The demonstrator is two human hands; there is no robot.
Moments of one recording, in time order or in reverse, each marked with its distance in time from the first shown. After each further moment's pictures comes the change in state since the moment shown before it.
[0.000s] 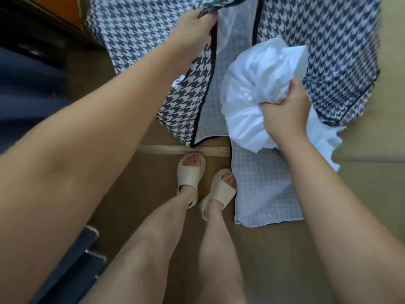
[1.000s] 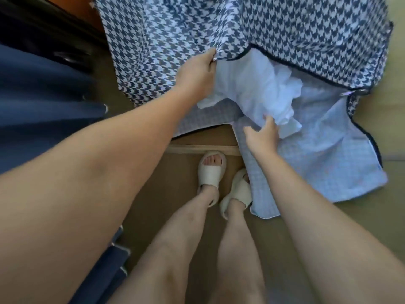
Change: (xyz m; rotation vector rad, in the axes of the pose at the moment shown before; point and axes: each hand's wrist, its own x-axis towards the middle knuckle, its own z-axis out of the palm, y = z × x) left_hand -0.008 -0.054 -0.030 0.643 0.039 0.128; right_hand -0.027 0.032 0.095 -0.024 -0.252 0.396
